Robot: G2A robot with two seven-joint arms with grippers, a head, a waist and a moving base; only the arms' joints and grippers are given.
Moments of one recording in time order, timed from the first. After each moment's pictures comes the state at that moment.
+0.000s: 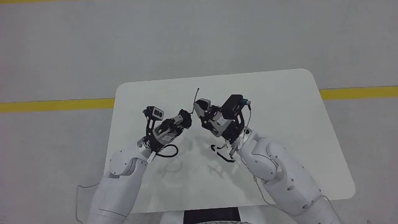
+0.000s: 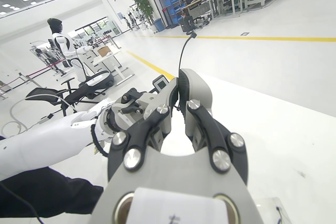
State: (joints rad) left arm 1.57 -1.30 -1.37 -1.55 -0.63 -0.34 -0.93; right arm -1.48 -1.26 1.02 -1.86 -0.94 -0.29 0.09
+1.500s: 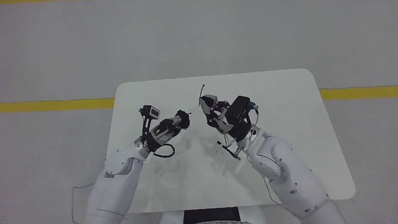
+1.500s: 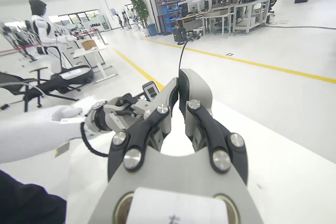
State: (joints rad) left arm 1.59 -1.30 -1.43 -1.57 -0.50 -0.34 -0.96; right arm -1.51 -1.24 1.07 -1.92 -1.16 -0.33 -0.02
